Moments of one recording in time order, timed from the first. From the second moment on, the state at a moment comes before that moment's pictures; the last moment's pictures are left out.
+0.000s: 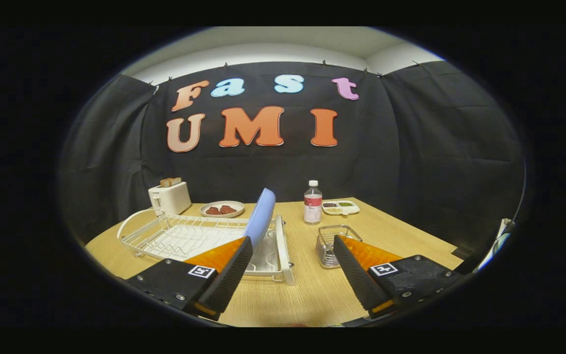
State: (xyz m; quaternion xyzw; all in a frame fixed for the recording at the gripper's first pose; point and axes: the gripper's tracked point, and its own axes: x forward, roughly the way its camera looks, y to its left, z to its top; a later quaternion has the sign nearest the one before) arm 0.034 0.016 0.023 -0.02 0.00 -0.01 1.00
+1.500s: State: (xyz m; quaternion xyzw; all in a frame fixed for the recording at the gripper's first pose) arm 0.159 0.076 0.012 -0.08 0.10 -0.09 0.99
